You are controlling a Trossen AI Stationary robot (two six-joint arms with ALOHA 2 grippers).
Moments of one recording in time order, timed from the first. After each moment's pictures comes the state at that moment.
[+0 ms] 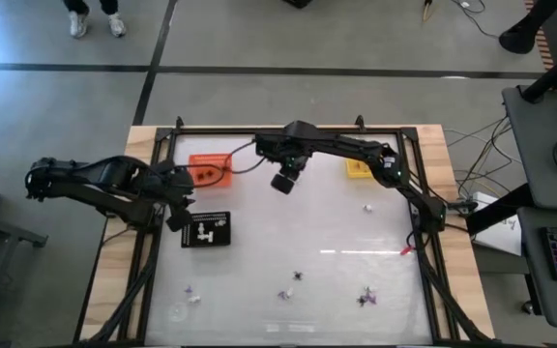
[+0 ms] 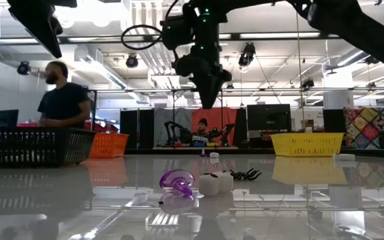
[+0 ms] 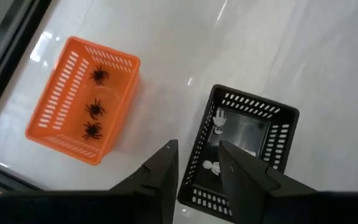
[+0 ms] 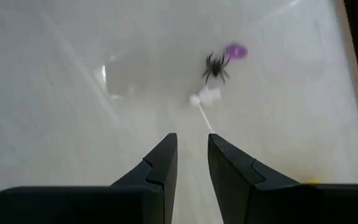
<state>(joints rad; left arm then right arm) -0.14 0.91 1.06 -1.28 -0.30 -0.45 -0.26 2.32 2.35 -1.51 0.11 0.22</state>
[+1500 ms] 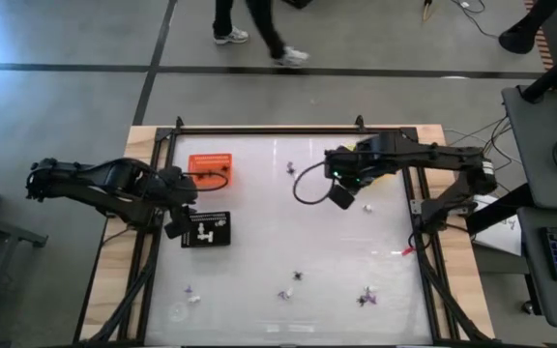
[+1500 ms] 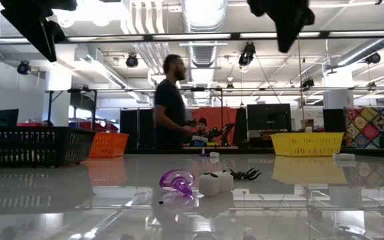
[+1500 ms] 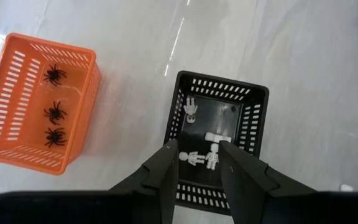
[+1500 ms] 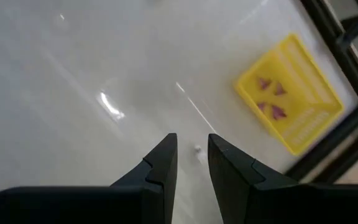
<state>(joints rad) -0.14 0.90 1.00 -1.22 -0.16 -0.37 -0.08 1.57 1.67 -1.53 0.21 0.58</state>
